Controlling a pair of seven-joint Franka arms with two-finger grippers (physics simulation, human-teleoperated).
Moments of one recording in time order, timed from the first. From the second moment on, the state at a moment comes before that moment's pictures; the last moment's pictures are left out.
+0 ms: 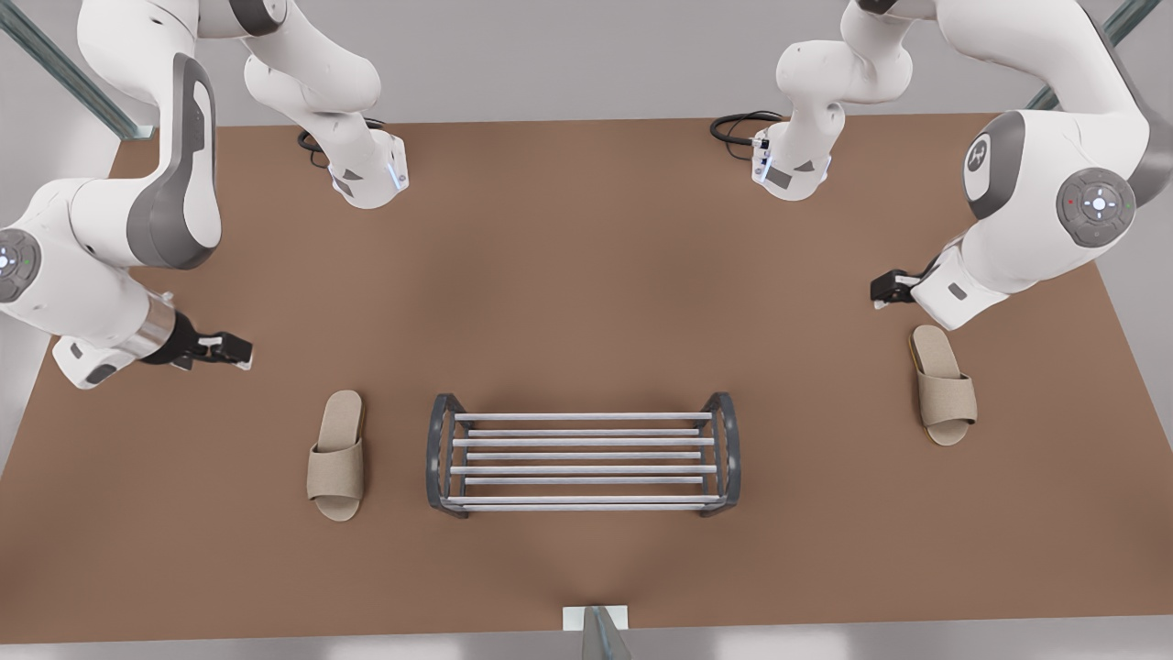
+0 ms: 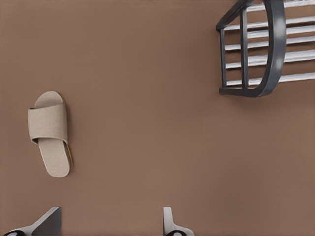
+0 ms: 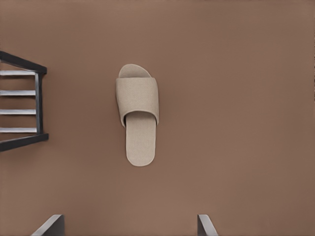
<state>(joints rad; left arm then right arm) -0.10 0.16 0.00 -1.43 0.01 1.42 0.01 -0.09 0.19 0.05 -1.53 0.01 1.69 -0.02</state>
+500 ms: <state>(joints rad) -0.11 0.06 0.38 -2.47 -1.57 2.21 0.56 0.05 0.17 0.11 -1.67 -0.22 1.83 -0.03</state>
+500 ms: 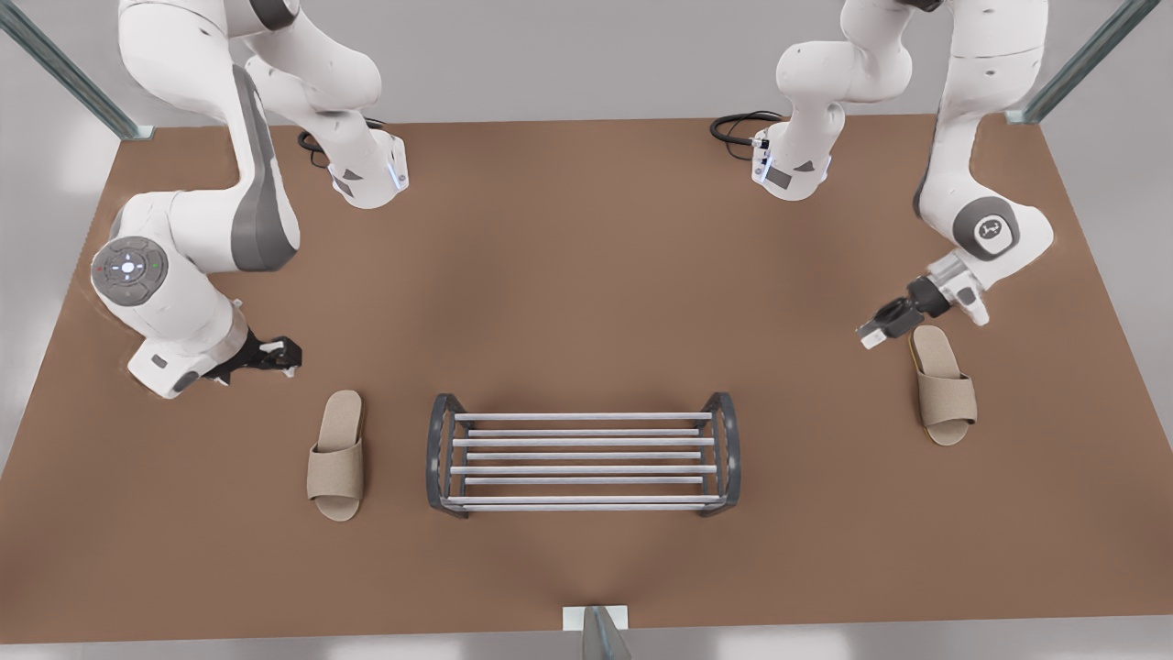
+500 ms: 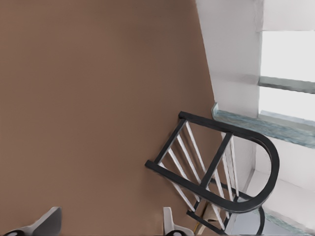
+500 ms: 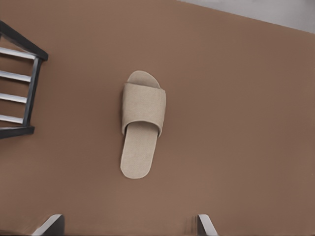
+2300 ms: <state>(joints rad) 0.13 0.44 0.24 -2.31 -2.90 2.34 1.96 -0.32 0.64 0.38 -2.10 -2.90 2.15 1.67</state>
